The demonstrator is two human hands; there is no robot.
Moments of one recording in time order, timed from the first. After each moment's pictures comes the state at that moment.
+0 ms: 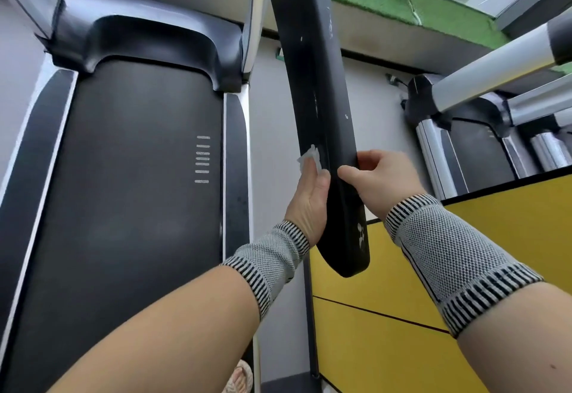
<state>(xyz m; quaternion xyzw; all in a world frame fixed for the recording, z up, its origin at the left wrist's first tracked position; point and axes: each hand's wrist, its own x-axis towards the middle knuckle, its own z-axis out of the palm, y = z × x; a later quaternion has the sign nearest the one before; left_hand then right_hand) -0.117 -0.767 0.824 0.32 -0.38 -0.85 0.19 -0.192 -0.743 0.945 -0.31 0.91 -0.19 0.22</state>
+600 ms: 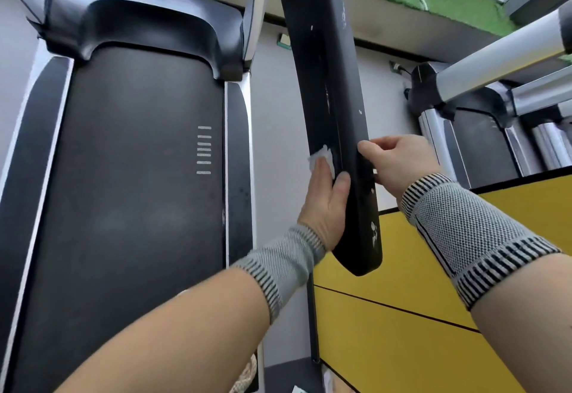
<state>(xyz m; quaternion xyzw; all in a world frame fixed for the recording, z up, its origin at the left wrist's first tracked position) -0.112 -0.762 0.840 0.34 -0.52 -0.75 0.22 -0.212 -0.762 0.935 -0.24 0.91 -0.24 0.23</state>
